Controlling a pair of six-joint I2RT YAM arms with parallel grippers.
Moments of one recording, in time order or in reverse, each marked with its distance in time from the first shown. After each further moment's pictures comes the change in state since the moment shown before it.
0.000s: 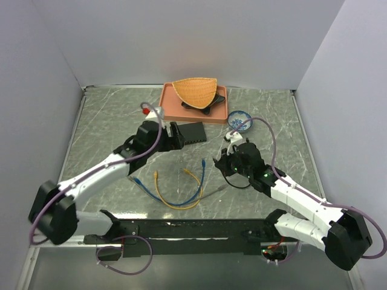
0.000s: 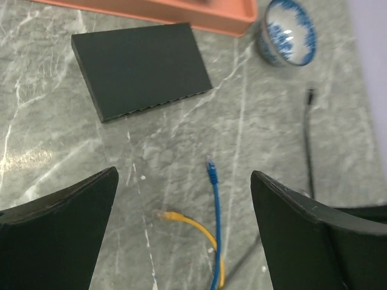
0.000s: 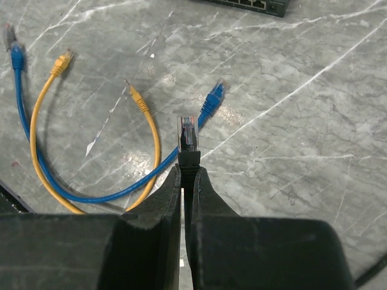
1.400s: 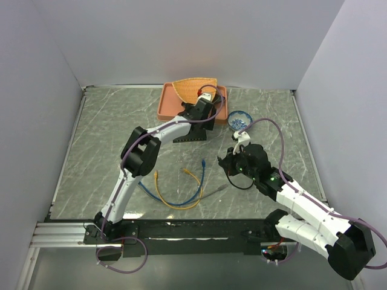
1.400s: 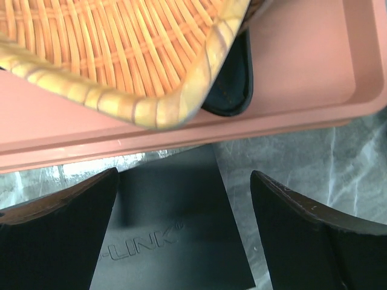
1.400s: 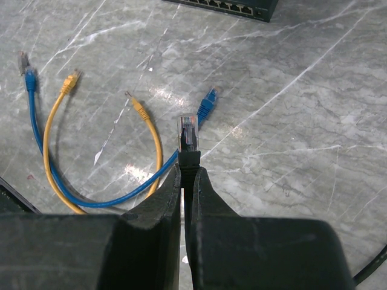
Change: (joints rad) left arm -0.051 1.146 1.088 -0.229 -0.235 0.306; right arm -0.028 -0.099 -0.013 -0.037 0.019 0.056
